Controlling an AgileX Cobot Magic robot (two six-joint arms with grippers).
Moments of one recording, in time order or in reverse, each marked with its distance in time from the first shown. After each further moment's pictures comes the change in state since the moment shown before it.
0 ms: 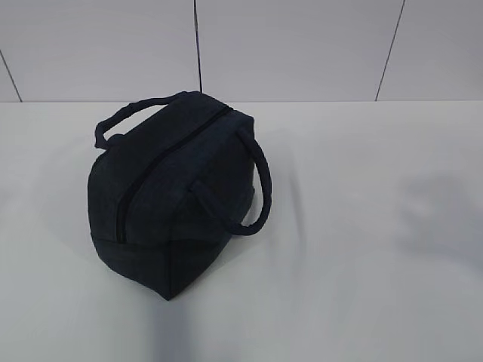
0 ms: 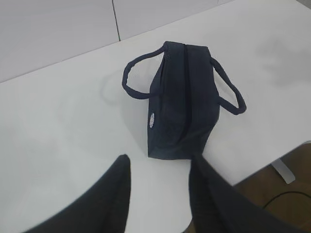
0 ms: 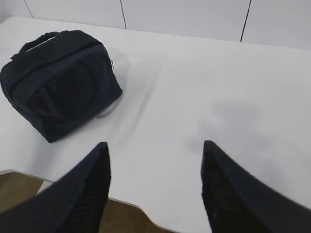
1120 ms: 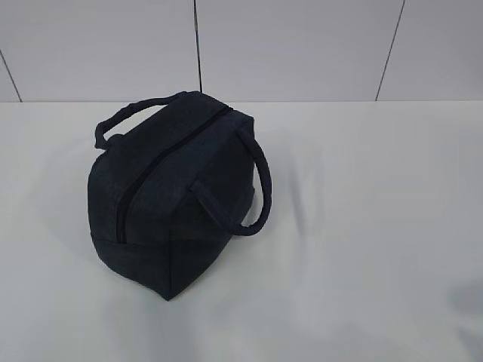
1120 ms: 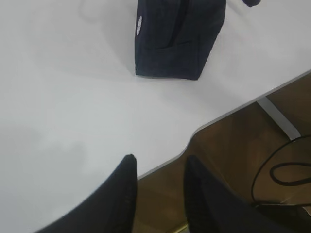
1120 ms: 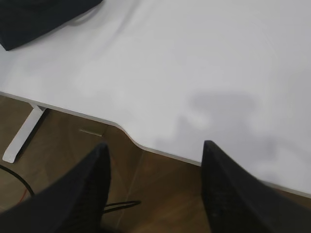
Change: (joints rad) left arm 0.000 -0.550 0.654 0.019 -0.036 0.000; right arm 0.000 -0.486 0.611 0.001 0.004 -0.037
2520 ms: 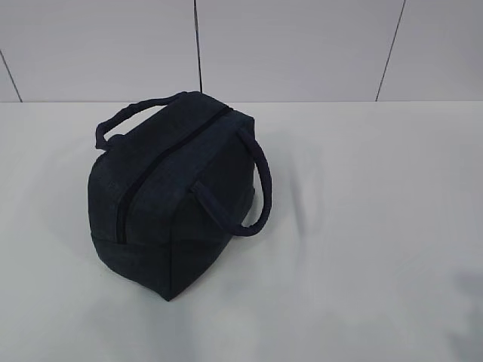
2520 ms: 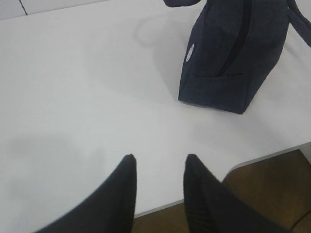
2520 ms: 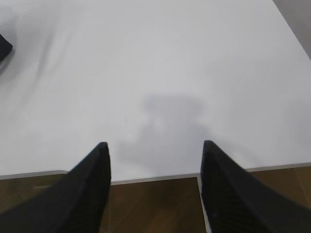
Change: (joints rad) left arm 0.160 -0.077 0.077 0.012 -0.121 -0.020; right arm -0.402 0.000 0.048 0.013 -0.119 0.001
